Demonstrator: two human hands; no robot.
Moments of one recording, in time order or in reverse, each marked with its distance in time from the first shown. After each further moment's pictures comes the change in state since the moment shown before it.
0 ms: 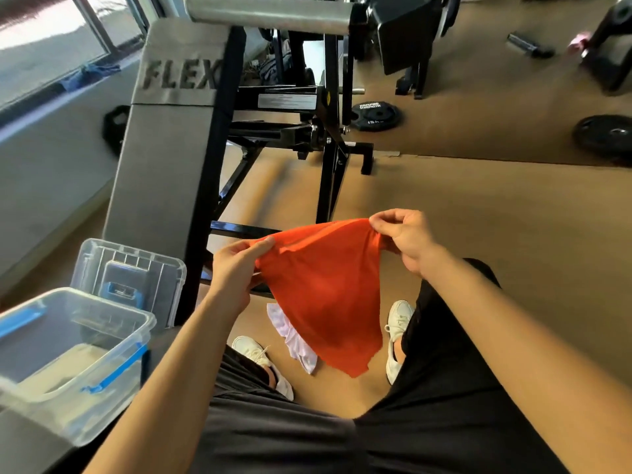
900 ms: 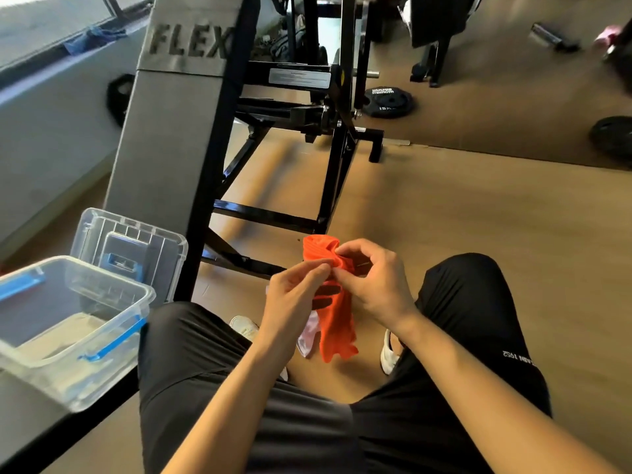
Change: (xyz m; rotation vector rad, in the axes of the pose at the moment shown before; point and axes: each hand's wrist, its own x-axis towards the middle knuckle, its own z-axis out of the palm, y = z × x) left_hand -0.094 -0.034 0.040 -0.055 -0.241 0.100; right_hand -0.089 0.037 0.046 -0.382 -0.121 -0.459
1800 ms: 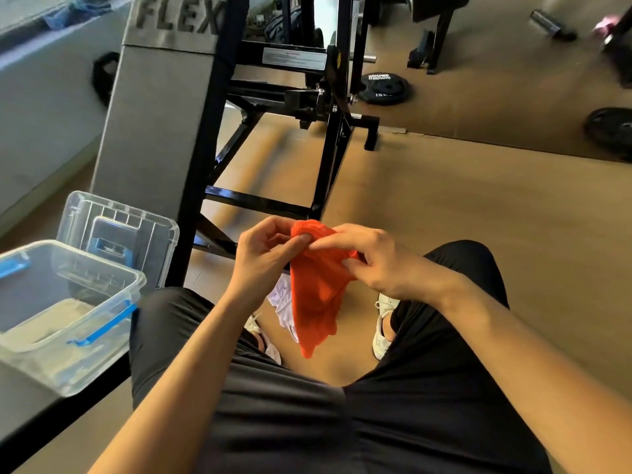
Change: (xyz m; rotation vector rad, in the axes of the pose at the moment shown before) left_hand 0.044 -0.004 -0.038 0.163 -0.058 0.348; right_hand 0.017 -0.024 -0.040 -0.269 -0.582 -0.212
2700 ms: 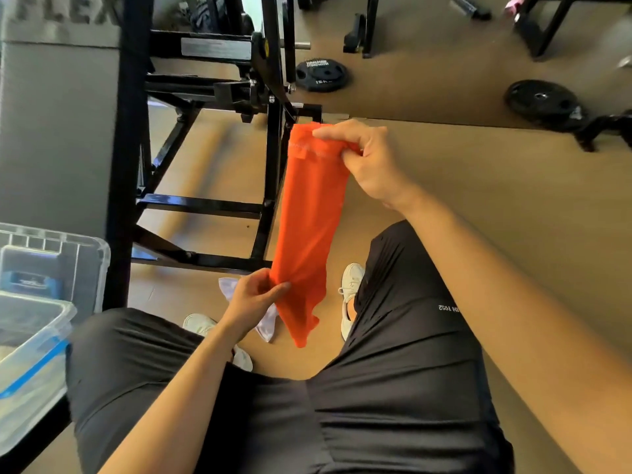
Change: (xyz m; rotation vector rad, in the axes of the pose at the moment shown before) left_hand -0.014 -0.110 0.036 0.227 -0.284 -0.334; right_hand 0.028 0.053 -0.088 0.095 0.625 0.081
